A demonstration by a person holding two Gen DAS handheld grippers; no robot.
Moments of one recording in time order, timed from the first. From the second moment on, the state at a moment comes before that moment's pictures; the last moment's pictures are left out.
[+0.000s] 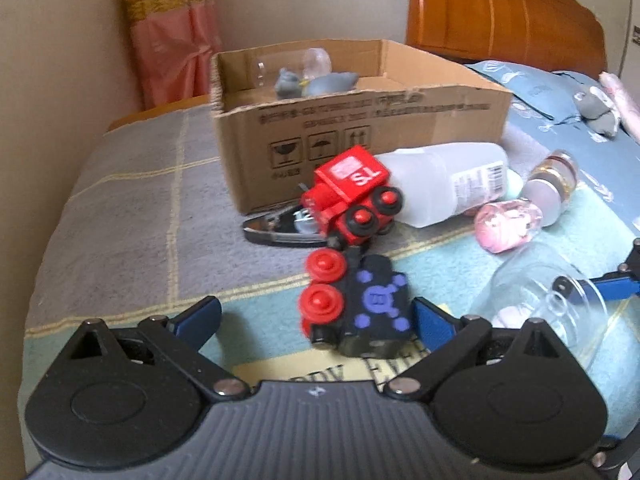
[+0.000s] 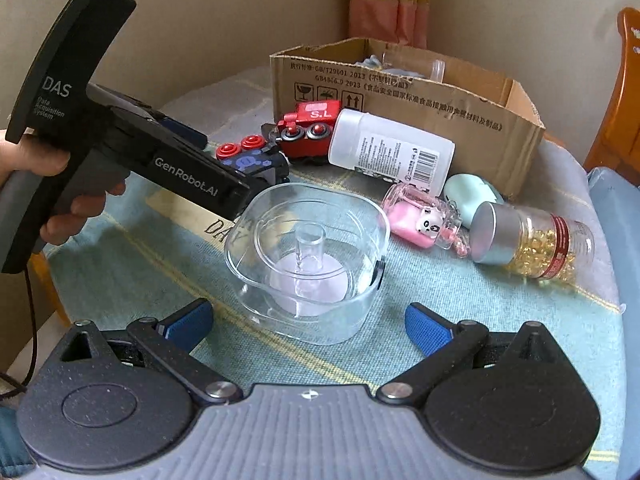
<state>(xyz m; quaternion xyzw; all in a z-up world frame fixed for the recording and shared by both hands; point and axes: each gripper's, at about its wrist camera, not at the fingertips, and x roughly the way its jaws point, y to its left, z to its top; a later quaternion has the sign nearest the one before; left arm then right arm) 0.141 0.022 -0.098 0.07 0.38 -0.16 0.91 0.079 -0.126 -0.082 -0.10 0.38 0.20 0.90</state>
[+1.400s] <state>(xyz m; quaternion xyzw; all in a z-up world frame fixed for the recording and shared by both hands) 0.083 0.082 -0.090 0.07 0.39 -0.17 0.90 0.111 -0.080 -0.012 -0.21 0.31 0.31 0.87</state>
